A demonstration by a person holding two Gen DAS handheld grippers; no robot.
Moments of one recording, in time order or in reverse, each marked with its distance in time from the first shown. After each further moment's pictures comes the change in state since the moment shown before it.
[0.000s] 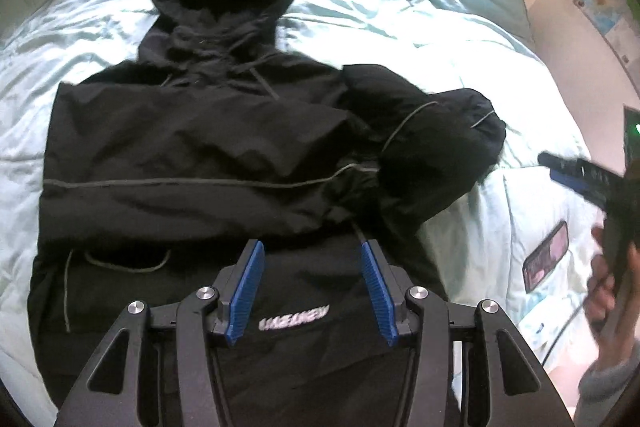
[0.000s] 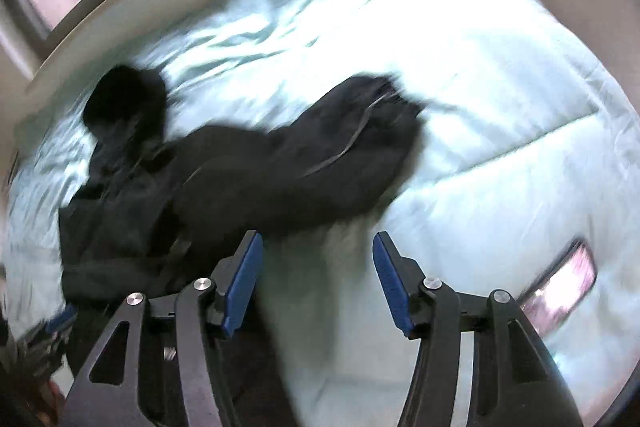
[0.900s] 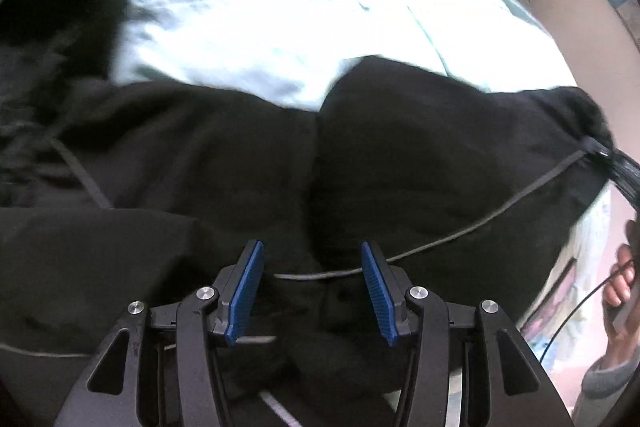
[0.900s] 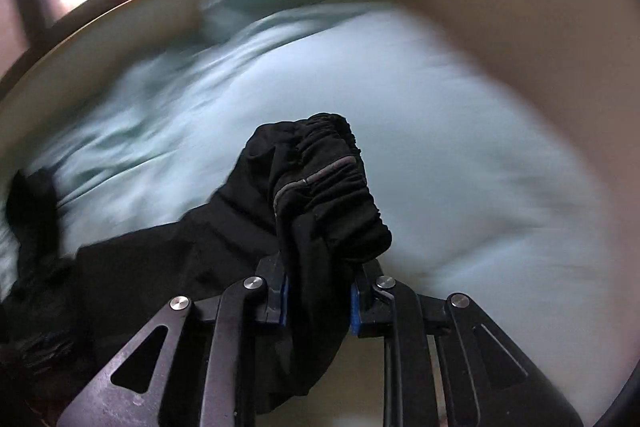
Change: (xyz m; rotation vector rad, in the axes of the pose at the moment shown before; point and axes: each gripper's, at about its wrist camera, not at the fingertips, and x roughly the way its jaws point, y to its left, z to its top) left arm 0.184 -0.098 0.109 0.116 0.183 -0.159; right arm 0.010 -0.142 0.058 0.151 -0.294 -0.266
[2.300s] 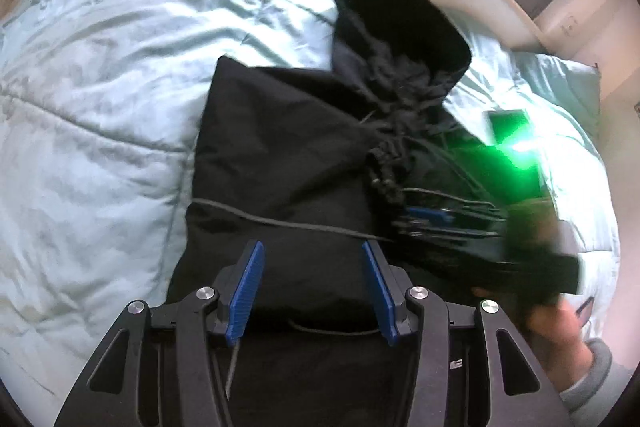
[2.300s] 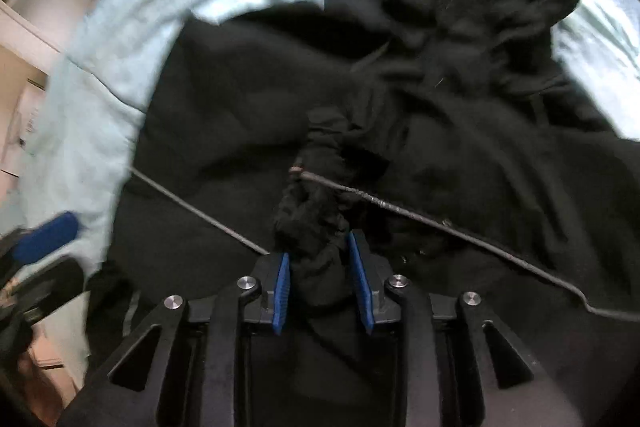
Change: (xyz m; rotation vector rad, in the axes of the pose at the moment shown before) left arm -0.228 0.282 -0.177 -0.362 -0.277 0.205; right arm -0.051 0.539 -0.300 -0.783 0.474 0.648
